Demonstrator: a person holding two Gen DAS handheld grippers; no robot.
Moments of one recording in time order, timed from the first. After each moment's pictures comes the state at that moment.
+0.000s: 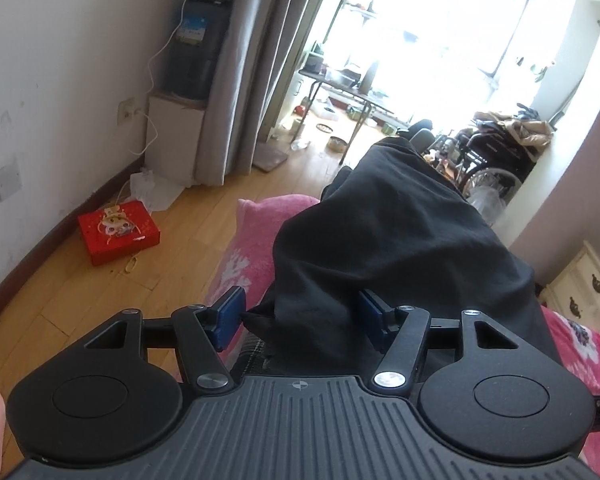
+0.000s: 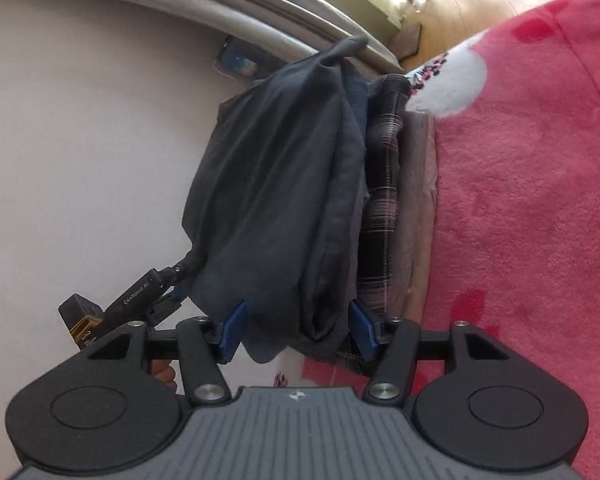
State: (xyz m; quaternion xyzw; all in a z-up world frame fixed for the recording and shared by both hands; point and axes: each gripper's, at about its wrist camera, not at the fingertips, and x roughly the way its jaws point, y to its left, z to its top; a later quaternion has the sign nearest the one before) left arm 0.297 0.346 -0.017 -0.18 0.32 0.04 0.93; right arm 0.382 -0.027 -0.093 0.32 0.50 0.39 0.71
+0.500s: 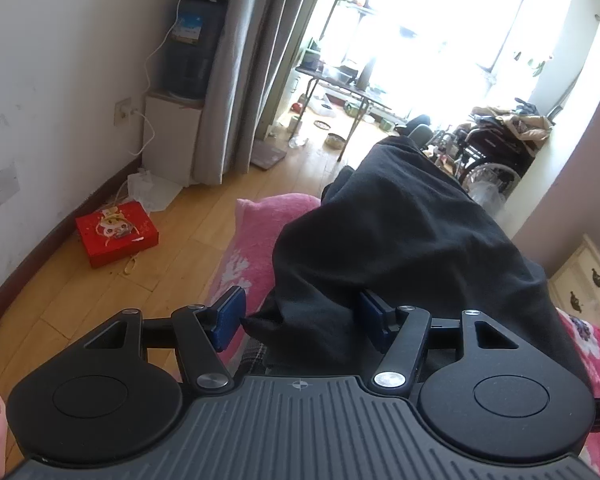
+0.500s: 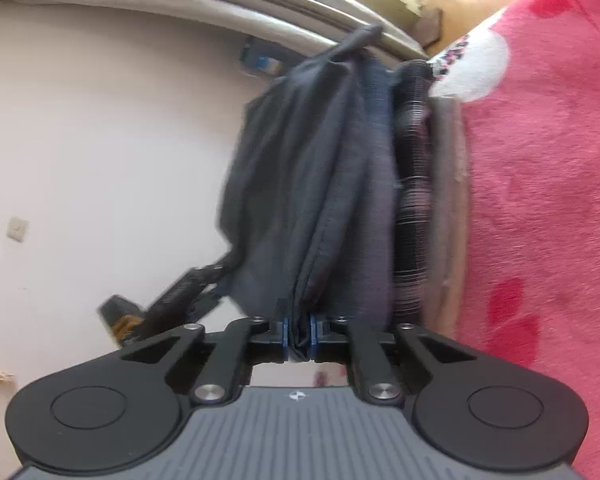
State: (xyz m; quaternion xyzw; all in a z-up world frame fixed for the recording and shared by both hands) left arm 0.301 0.354 -0.018 -0.18 0.32 0.03 0.93; right arm 0.369 -0.027 -0.080 0.37 0.48 0.44 0.66
